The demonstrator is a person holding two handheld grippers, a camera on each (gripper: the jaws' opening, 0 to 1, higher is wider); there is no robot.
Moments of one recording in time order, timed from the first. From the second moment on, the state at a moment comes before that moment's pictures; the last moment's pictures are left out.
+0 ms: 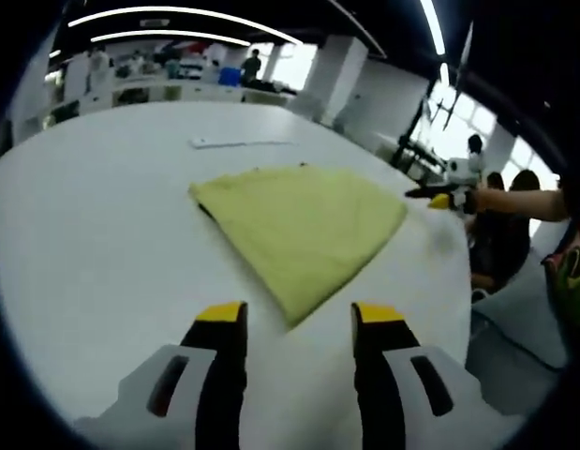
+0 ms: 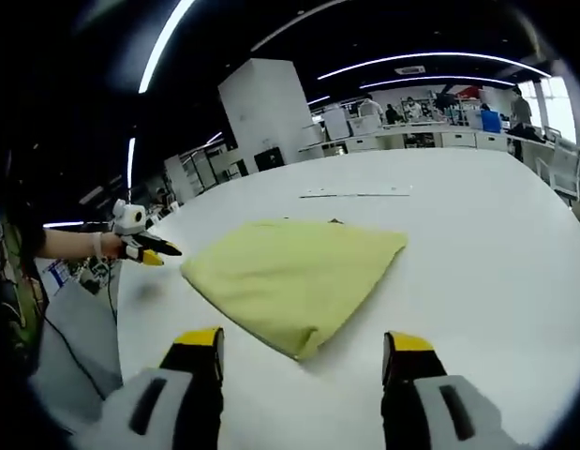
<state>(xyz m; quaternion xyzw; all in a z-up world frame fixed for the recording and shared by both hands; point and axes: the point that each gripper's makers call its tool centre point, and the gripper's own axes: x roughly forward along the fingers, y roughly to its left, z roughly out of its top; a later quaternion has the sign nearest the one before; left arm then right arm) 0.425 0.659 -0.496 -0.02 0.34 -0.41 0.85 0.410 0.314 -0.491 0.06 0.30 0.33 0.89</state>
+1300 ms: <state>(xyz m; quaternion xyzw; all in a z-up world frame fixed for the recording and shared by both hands) 0.432 0.650 -0.531 -0.04 0.36 -0.37 0.86 0.409 0.326 -0.526 0.13 0.33 0.26 0.90</state>
